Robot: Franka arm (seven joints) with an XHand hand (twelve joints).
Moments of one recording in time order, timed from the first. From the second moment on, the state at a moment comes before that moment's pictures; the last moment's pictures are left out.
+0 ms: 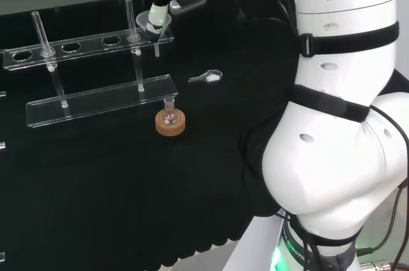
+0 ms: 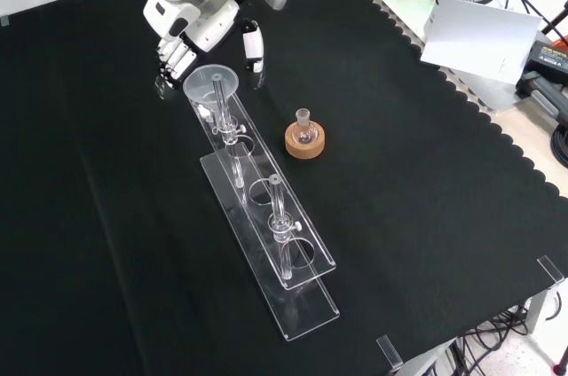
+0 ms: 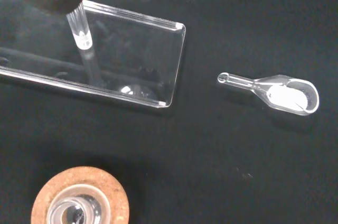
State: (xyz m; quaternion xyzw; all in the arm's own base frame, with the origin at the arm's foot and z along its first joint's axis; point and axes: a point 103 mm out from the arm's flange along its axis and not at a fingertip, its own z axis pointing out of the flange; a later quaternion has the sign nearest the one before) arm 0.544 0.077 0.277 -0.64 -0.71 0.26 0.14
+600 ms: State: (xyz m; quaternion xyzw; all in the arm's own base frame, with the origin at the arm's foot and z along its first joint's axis) arm 0.545 0.069 0.273 -0.63 -0.72 0.25 0.14
